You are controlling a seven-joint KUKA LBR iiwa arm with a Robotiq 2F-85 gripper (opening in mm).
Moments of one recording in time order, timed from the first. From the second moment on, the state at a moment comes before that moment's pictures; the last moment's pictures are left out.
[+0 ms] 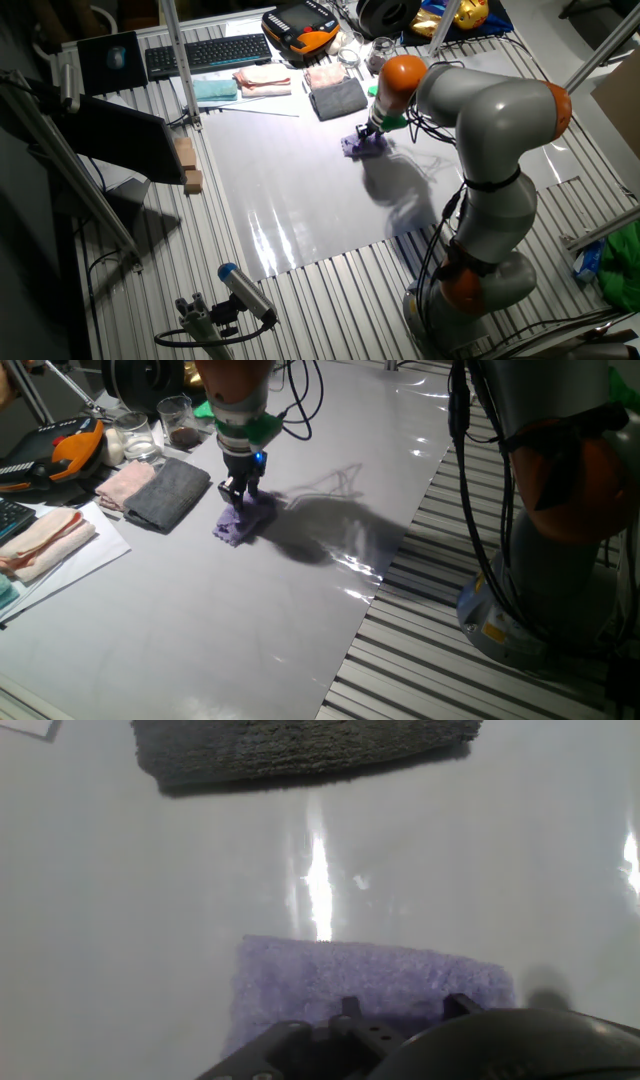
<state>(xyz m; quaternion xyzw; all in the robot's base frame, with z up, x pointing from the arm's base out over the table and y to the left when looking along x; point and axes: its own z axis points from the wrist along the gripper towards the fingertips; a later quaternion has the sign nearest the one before) 0.587 -0.013 0.073 0.03 1.00 0.00 0.08</state>
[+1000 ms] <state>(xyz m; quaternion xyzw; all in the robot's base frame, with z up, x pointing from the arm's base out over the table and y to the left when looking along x) 0.597 -0.024 0.074 0.05 1.00 -0.02 0.06</state>
